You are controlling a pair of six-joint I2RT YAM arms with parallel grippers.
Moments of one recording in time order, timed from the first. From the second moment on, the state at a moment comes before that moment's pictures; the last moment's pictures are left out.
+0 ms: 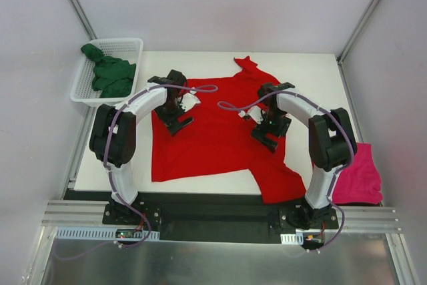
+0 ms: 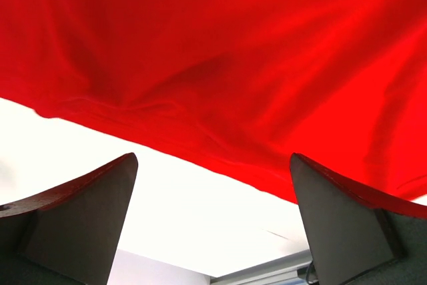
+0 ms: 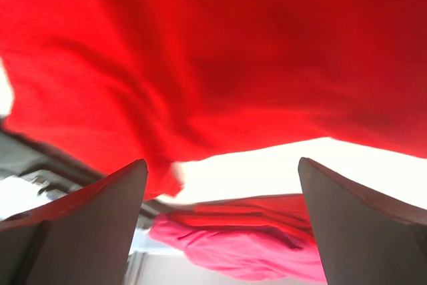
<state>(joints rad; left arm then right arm) -0.36 1.86 1.40 -0.98 0.02 0.58 0.40 1.87 1.36 -1.19 -0.05 -0.64</state>
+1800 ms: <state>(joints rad) -0.32 2.05 1.52 -0.83 -0.06 0.56 0.34 1.99 1.38 -0.75 0.33 -0.89</state>
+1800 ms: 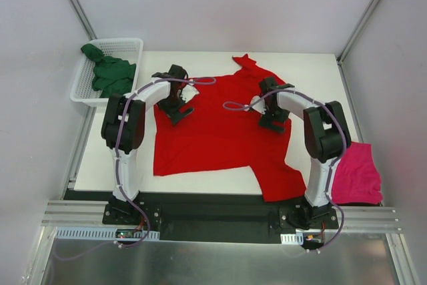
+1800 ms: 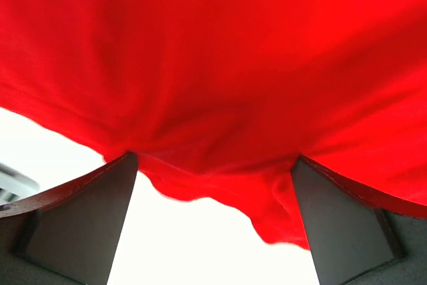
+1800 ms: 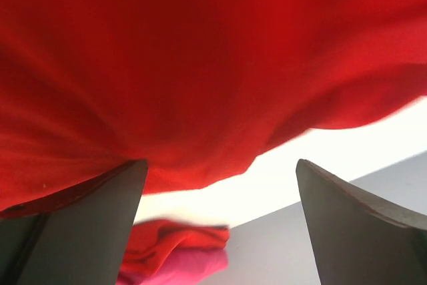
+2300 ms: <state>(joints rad) -0.29 2.13 1.66 -0.80 -0.09 0.58 0.31 1.96 1.35 -1.00 0.26 -0.87</state>
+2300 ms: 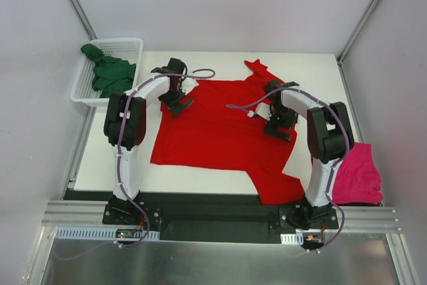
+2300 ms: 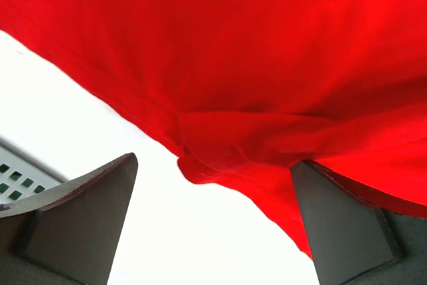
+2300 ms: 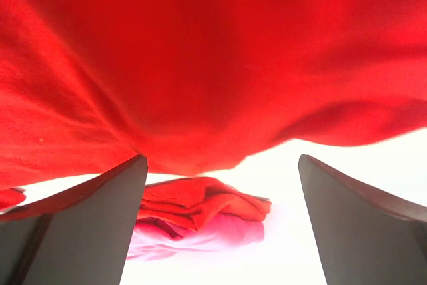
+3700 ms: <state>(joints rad) -0.29 2.35 2.01 -0.80 -0.05 0.76 0.27 2.13 1.60 -0.59 0.41 -0.88</state>
